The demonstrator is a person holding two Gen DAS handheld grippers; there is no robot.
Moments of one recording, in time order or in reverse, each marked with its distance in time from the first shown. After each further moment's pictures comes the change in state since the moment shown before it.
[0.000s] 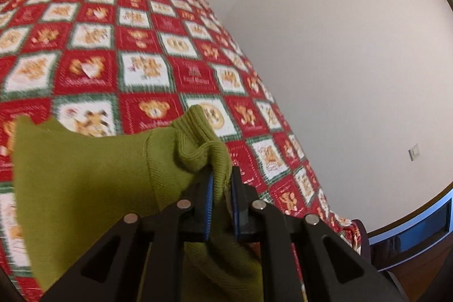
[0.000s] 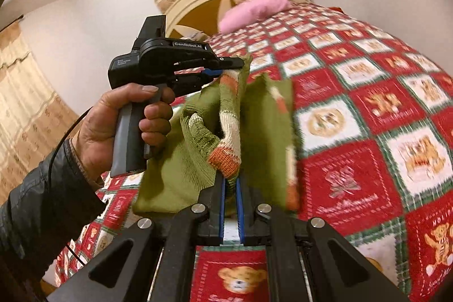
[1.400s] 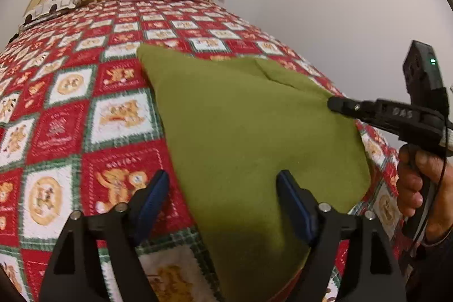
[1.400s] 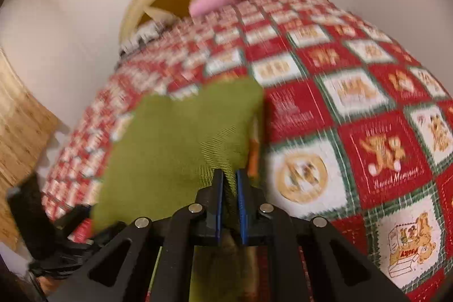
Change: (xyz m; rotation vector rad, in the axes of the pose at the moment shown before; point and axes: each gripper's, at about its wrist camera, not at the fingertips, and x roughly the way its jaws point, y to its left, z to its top) left arm -0.067 0.017 -0.147 0.212 -0.122 0.354; right arm 0.074 -0.037 0.070 -0.007 0.136 -0.165
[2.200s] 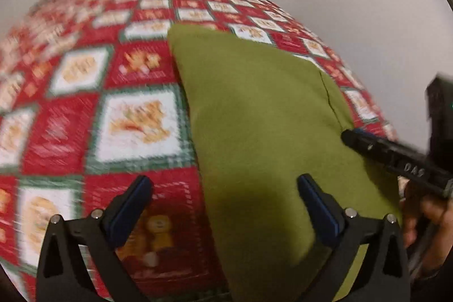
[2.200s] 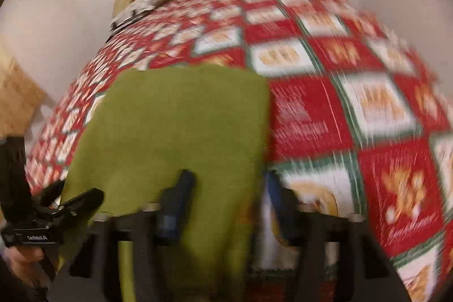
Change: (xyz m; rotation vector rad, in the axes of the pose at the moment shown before) left arm 0.043 0.032 0.034 -0.173 0.078 0.061; right arm 0.045 -0.012 0.023 -0.036 0.096 -0.016
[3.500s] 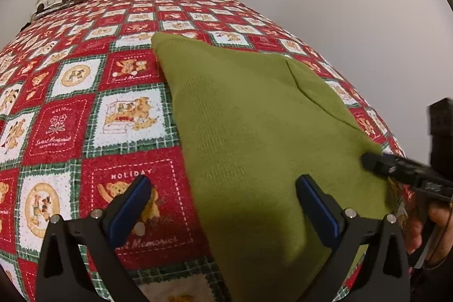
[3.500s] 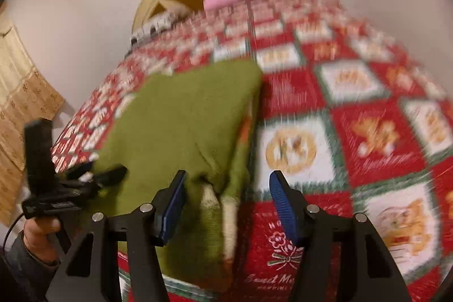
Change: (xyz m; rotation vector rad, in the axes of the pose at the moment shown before) left arm -0.021 -0.016 -0.025 0.108 -0.078 -0.002; right arm -0.073 0.014 -0.057 -0.080 -0.175 0.040
